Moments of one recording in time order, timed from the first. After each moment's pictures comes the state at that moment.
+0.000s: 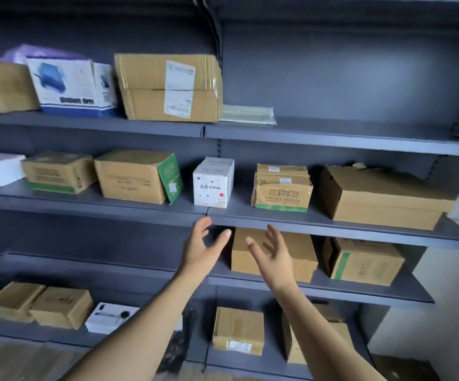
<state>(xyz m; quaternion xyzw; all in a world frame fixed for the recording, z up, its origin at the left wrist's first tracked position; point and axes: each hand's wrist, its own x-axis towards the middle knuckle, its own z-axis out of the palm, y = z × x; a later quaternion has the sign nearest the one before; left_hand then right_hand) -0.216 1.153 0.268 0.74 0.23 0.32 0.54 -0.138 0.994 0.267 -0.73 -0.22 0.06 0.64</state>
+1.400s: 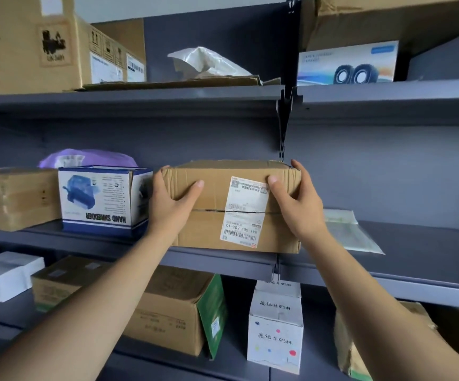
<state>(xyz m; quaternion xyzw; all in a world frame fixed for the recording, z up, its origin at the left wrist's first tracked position) -0.097 1.483 0.555 0.68 0.22 0.57 0.40 0.043 1.283 0.568 -0.67 -0.36 -0.13 0.64</state>
